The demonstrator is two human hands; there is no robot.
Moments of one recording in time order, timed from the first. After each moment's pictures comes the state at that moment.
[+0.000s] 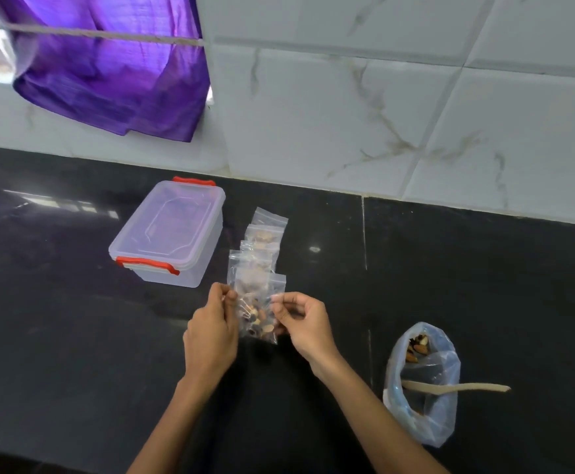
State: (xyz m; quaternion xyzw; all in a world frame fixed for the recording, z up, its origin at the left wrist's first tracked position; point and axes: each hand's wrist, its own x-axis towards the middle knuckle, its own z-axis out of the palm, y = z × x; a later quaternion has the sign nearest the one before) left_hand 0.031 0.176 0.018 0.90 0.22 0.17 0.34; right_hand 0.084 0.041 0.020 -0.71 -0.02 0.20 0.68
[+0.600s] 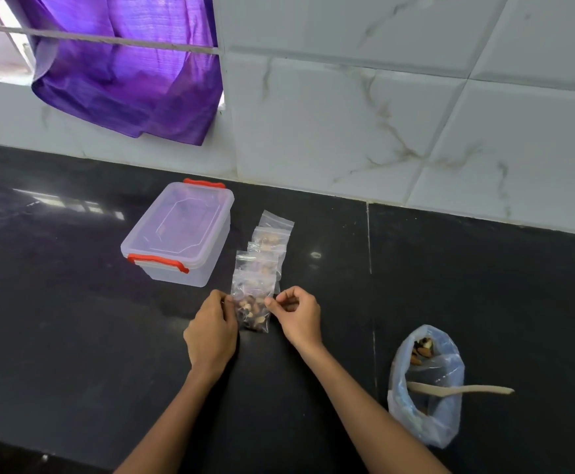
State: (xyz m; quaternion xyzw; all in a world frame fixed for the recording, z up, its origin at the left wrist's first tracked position) left_hand 0.042 0.193 -0.021 0.89 0.32 0.16 0.28; right_hand 0.107 0.070 -0.020 -0.80 -0.05 0.07 0.59
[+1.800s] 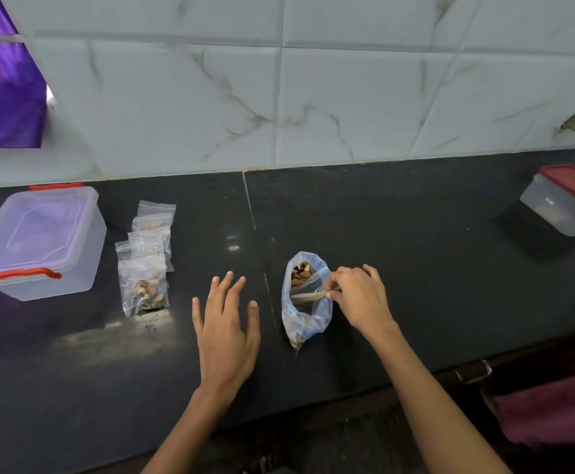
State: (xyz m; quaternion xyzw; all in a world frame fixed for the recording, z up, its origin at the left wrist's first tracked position) left_hand -0.024 0.038 0.018 0.92 0.01 0.18 0.34; right_hand 0.024 -0.171 0.050 -1.00 -0.02 -0.01 0.09
